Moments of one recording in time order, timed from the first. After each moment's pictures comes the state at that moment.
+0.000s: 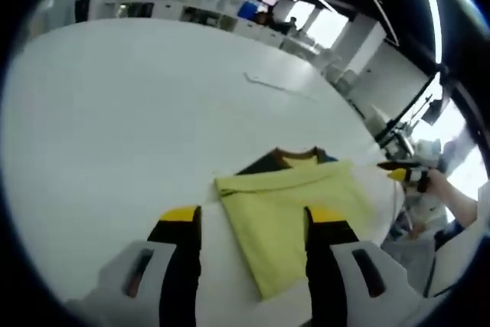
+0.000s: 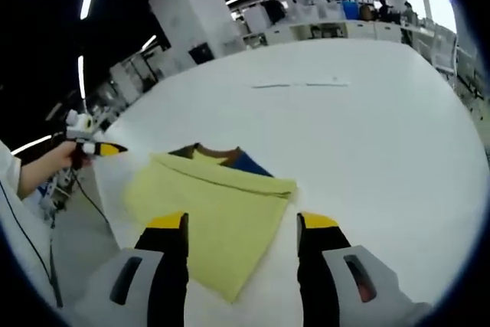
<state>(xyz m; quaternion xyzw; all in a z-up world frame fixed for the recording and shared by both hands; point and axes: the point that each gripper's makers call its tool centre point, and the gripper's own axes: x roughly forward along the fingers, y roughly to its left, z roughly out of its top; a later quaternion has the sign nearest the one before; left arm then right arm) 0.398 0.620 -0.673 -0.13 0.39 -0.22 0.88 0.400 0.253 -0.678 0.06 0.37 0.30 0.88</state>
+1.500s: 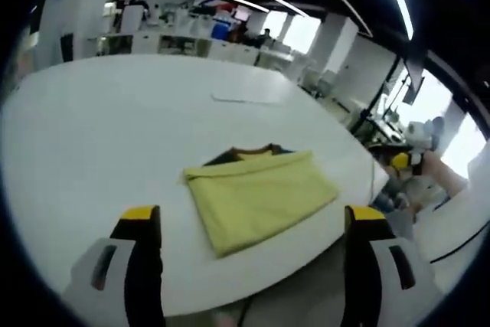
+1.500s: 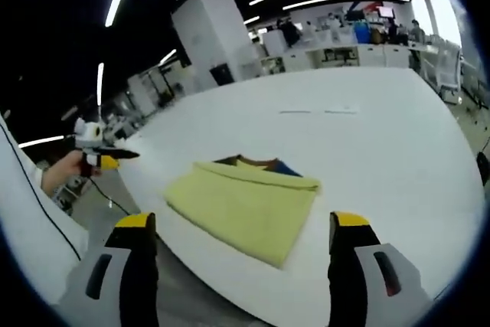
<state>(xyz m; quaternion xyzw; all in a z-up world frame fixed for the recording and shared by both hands) 0.303 0.595 -0.596 -0.09 0.33 -0.26 0.90 0.315 0.256 -0.599 0.07 0.30 0.34 0.89</state>
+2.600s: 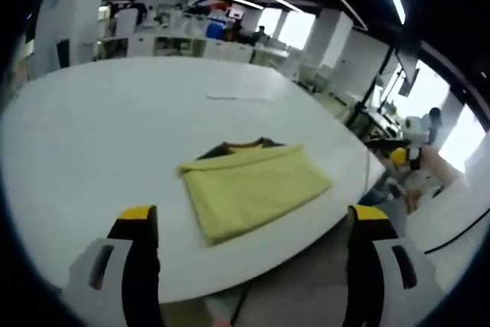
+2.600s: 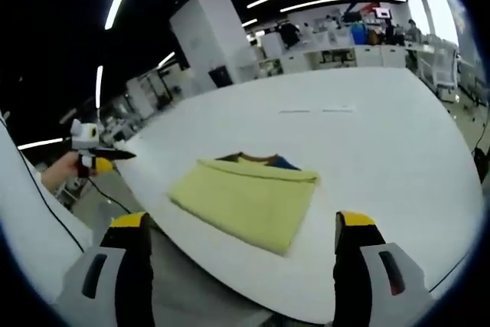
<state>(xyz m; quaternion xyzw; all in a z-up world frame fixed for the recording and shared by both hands) 0.284 0.590 -0.591 -0.07 0.34 -0.27 0.90 0.296 0.250 -0.602 0.07 0.30 0.33 0.89</state>
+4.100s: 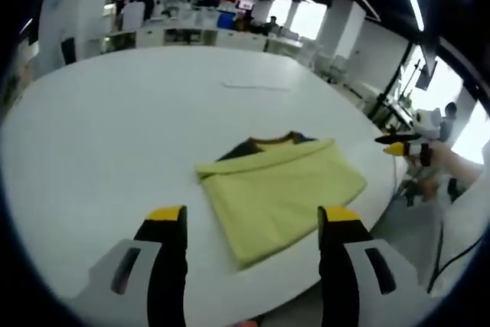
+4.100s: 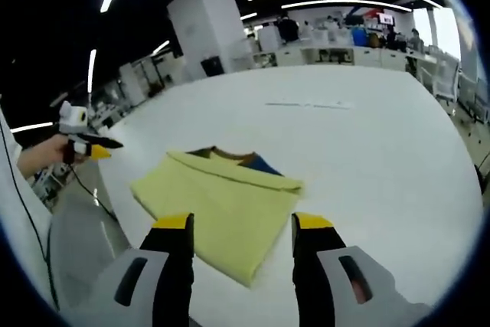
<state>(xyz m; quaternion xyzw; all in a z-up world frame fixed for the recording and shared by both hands) 0.349 0.599 -0.647 -0.04 0.37 -0.24 0.90 0.368 0.254 -0.661 0.02 0.31 0.31 0.90</state>
